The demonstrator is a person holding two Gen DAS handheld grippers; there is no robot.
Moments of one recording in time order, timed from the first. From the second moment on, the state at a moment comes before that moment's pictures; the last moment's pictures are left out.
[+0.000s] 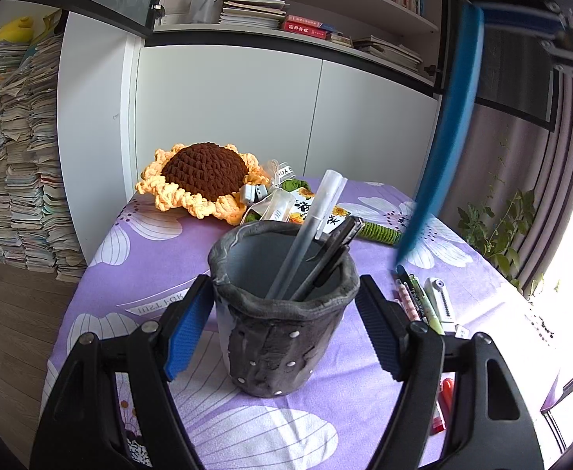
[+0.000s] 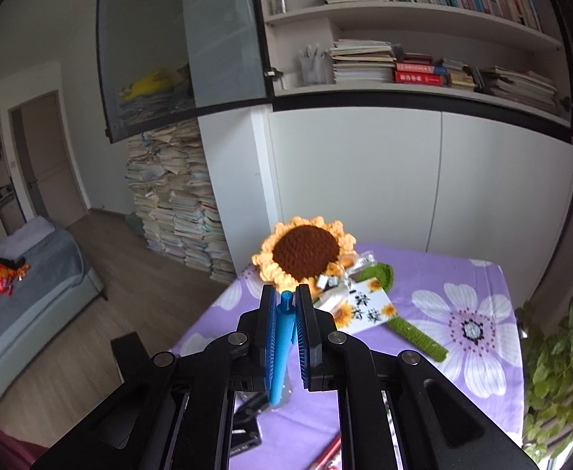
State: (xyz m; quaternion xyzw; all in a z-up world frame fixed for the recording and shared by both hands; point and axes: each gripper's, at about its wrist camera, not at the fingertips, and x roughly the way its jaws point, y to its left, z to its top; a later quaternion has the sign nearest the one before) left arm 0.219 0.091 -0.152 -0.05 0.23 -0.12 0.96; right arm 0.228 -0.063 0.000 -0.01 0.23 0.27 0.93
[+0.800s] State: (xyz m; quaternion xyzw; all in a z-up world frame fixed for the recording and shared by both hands) left arm 0.221 0.092 -0.153 -0.05 0.24 -0.12 0.96; right arm 0.265 -0.031 -0.081 -0.02 0.36 0.30 0.88
